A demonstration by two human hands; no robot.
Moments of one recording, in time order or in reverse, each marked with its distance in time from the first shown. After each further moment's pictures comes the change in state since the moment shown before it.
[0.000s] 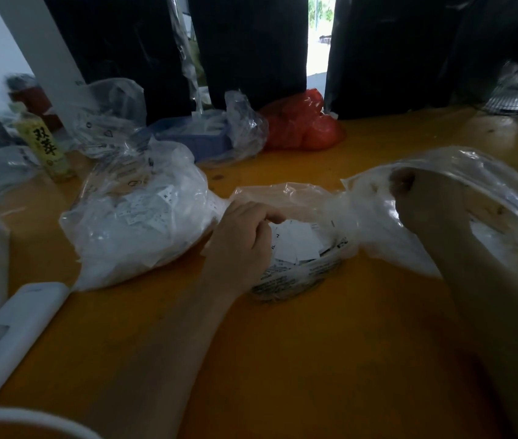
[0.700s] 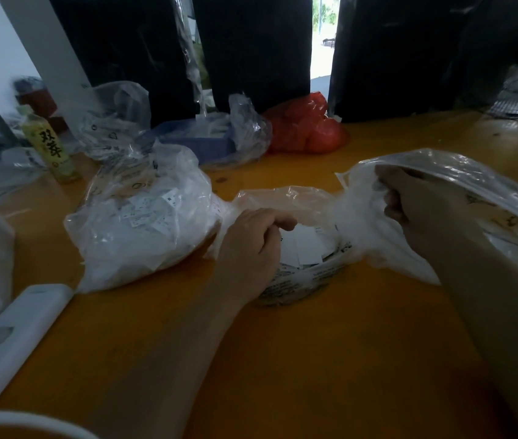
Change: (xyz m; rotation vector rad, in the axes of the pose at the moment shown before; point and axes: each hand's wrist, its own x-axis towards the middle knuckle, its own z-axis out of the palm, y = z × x) left_hand -0.003 0.008 0.003 -0.124 -0.044 -0.049; right_hand -0.007 -0.019 -0.004 1.313 -0.219 0.245
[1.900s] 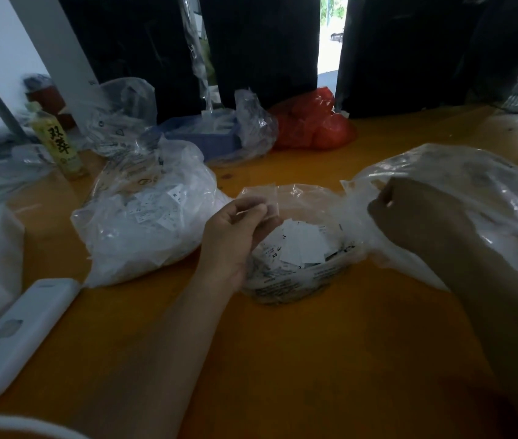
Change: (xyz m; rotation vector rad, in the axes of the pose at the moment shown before) left_hand 0.015 -0.018 -0.004 -1.028 0.252 -0.653; right_hand -0.018 -0.004 0.008 -1.458 -0.064 -0.271
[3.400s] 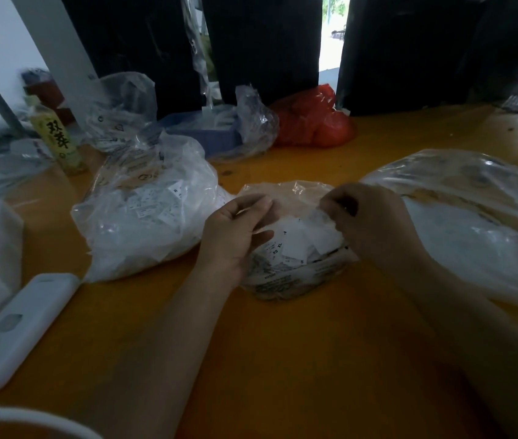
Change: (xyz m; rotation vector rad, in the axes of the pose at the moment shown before) left_hand -0.005 0.006 0.000 0.026 -0.038 -0.048; right_hand -0.016 -0.038 0.027 0.587 0.138 -0.223
